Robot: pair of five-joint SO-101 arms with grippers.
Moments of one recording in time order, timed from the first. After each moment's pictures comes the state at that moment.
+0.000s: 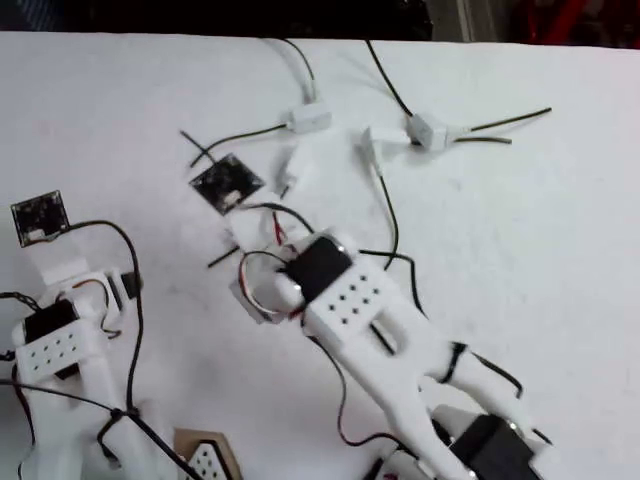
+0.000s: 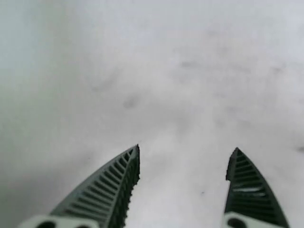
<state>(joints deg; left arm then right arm) -34.6 -43.5 67.4 47.3 -5.2 -47.6 -19.7 20.8 72.1 0.2</state>
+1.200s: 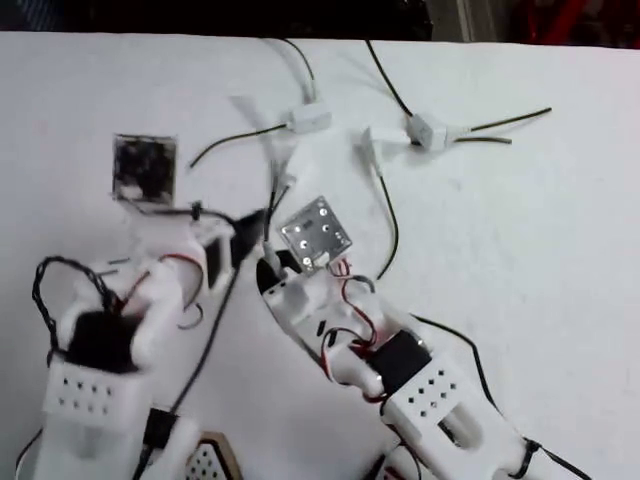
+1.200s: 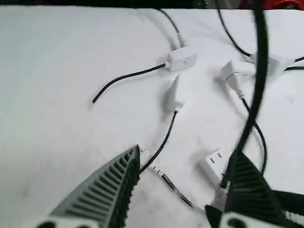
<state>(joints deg) 6.8 -59.9 46.5 60.0 6.6 -43.9 -55.9 63.2 34.1 0.2</state>
